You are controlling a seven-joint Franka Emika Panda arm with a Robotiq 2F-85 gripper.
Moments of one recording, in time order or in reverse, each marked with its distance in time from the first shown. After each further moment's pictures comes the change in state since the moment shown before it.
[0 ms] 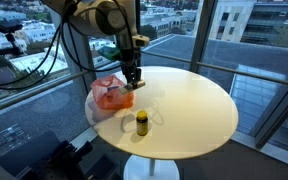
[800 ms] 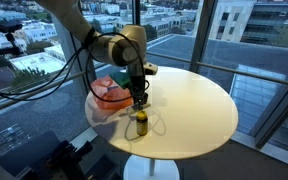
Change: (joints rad) arm -0.013 0.215 -0.059 -0.011 0.001 0.166 0.000
